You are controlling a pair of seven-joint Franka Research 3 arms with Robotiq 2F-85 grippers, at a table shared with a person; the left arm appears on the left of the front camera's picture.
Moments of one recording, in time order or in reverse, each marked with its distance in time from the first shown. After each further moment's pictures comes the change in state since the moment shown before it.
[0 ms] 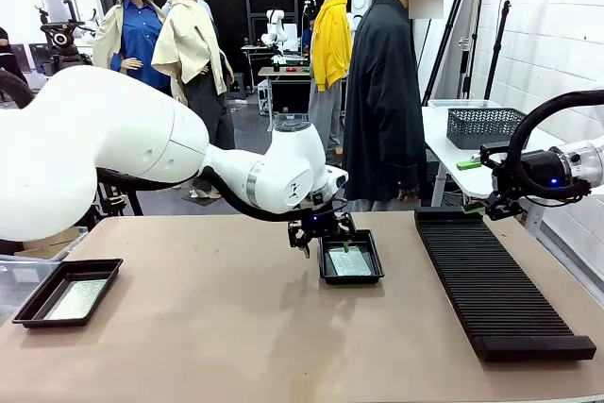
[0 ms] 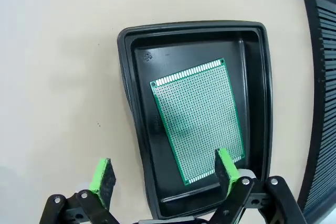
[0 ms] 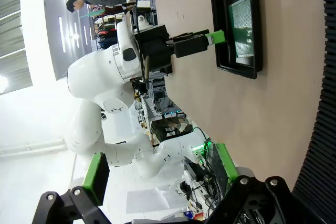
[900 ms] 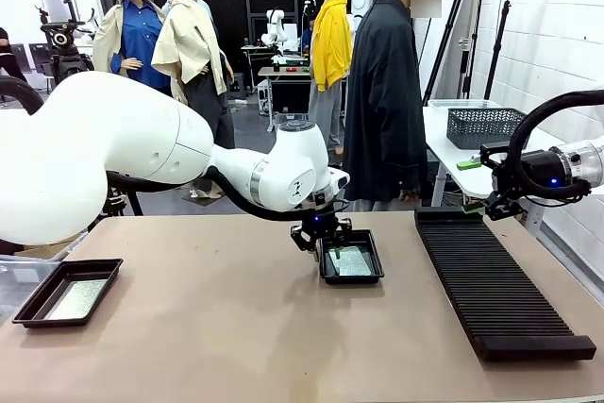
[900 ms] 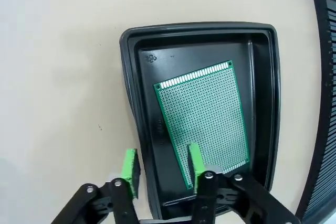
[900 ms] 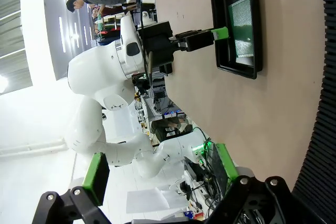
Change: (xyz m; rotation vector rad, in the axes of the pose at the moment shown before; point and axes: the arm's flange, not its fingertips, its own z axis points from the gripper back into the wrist) left arm 0.005 -0.001 -0.007 0.021 0.025 0.006; right arm 0.000 0.000 0.000 0.000 0.000 0.000
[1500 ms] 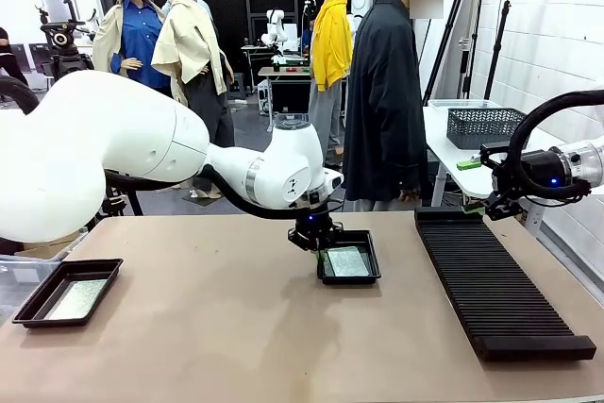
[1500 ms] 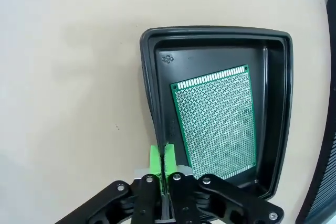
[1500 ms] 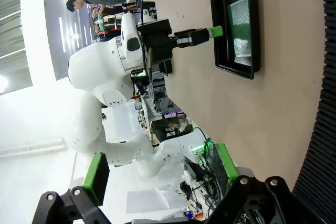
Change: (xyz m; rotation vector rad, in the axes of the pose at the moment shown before) left arm 0.005 0.012 -0.001 0.020 0.021 0.017; right arm 0.000 0.000 0.000 0.000 0.000 0.000
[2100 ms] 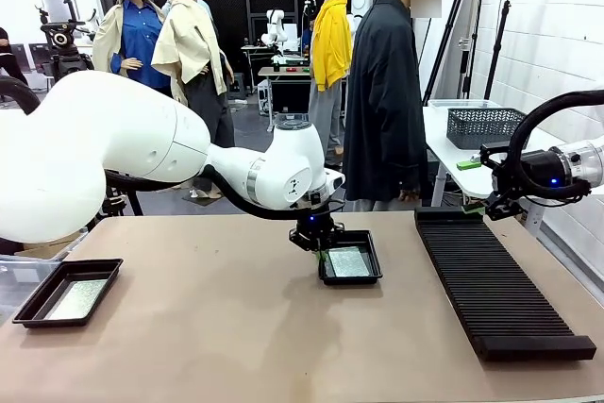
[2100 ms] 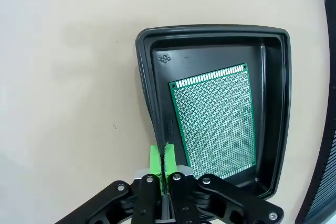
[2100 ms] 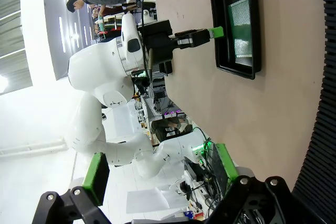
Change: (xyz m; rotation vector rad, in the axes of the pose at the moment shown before) left arm -0.001 -0.002 0.000 -0.002 0.000 -0.003; right arm 0.000 0.000 0.000 0.000 0.000 0.000
